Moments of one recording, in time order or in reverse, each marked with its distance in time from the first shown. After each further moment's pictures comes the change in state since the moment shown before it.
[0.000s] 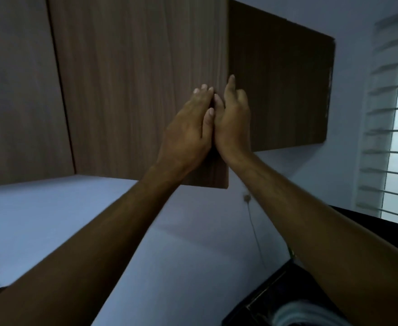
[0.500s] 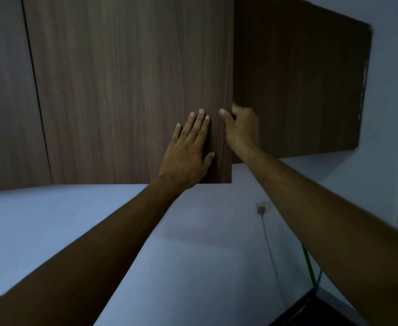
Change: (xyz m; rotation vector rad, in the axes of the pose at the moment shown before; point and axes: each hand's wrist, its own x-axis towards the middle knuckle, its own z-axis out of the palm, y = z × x) left_hand 0.006 -0.105 0.110 0.545 -0.301 -0.031; right_hand 0.063 0.143 0.062 0.063 -0.197 0.197
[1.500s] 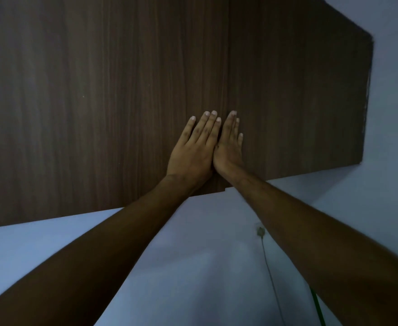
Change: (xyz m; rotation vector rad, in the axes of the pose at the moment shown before) left_hand 0.089 -0.080 0.127 0.262 0.155 0.171; right_hand 0.065 0.102 0.143 -0.337 -0.102 -0.042
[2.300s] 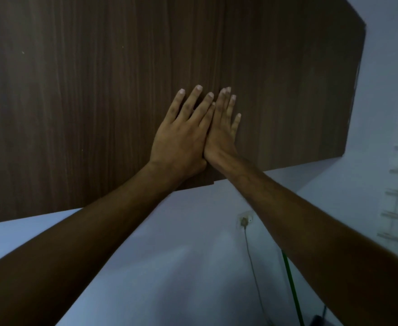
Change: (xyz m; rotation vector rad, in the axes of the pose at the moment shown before) left_hand 0.011 -0.004 0.008 0.025 0.054 0.042; right_hand 0.014 0.009 0.009 -0.221 0.030 -0.069
